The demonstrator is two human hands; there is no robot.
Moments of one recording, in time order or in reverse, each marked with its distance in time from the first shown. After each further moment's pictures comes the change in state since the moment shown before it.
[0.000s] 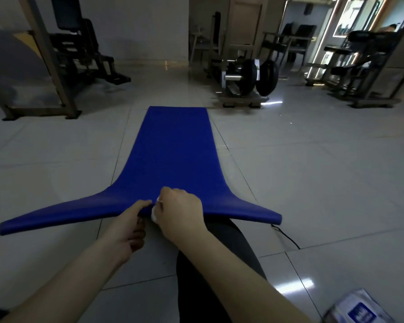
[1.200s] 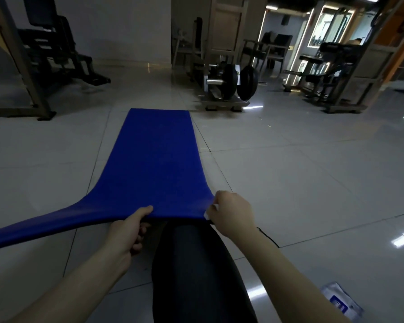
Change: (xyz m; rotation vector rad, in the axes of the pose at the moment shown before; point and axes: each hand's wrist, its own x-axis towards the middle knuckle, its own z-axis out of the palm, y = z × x) left_hand 0.012 -0.026 0.036 0.079 0.030 0.164; right_hand -0.029 0.115 -0.054 -0.015 -0.118 0.428
